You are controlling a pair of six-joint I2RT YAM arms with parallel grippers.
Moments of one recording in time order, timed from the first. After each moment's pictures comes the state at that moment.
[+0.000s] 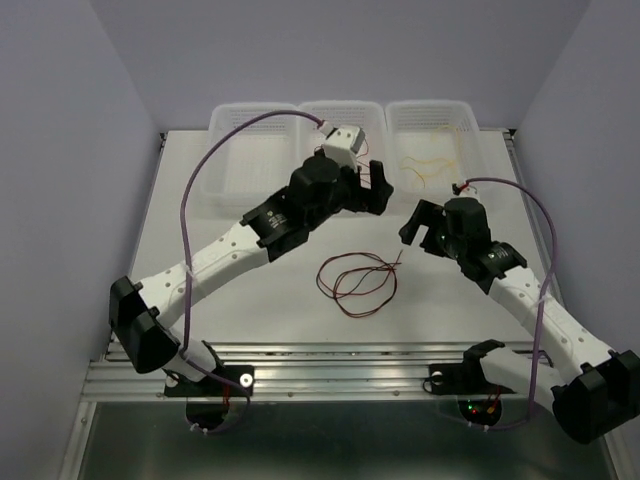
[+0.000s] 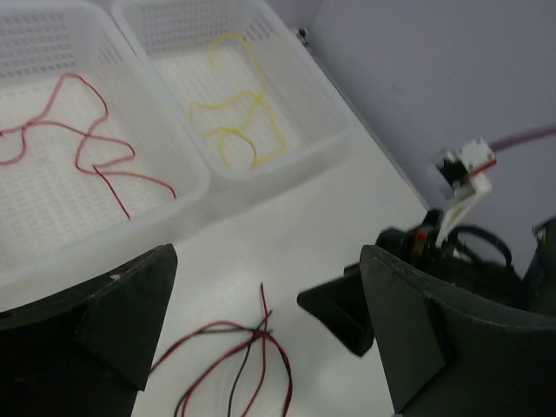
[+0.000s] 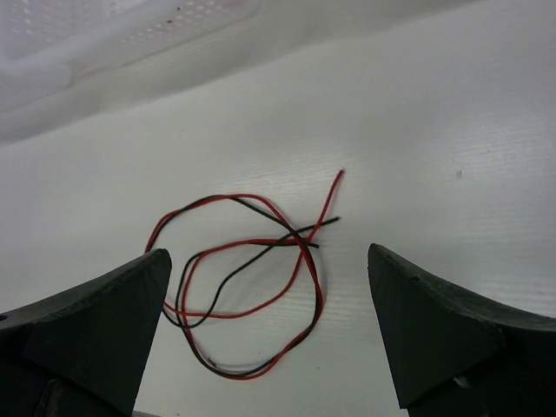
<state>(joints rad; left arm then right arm) -0.86 1.52 1.55 -0.21 -0.21 -0.40 0.39 1.05 0.86 -0.41 0.13 0.61</state>
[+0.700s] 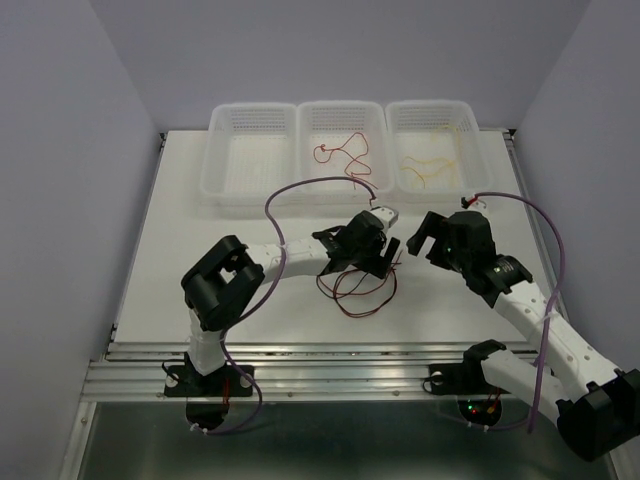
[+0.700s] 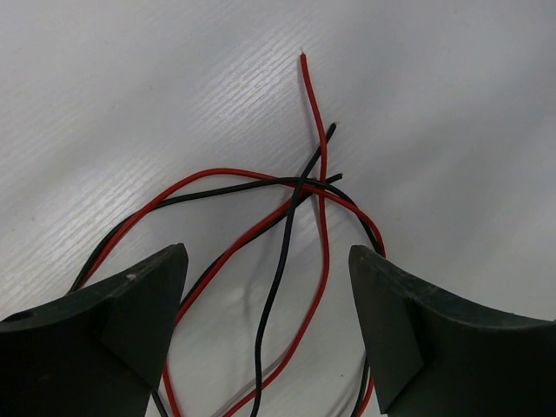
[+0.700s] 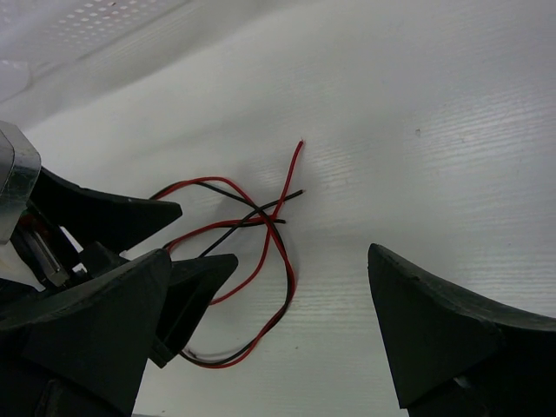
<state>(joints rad) -0.96 1.88 1.23 -0.10 -0.04 -0.35 0.39 0.92 0.74 -0.47 0.19 0.67</state>
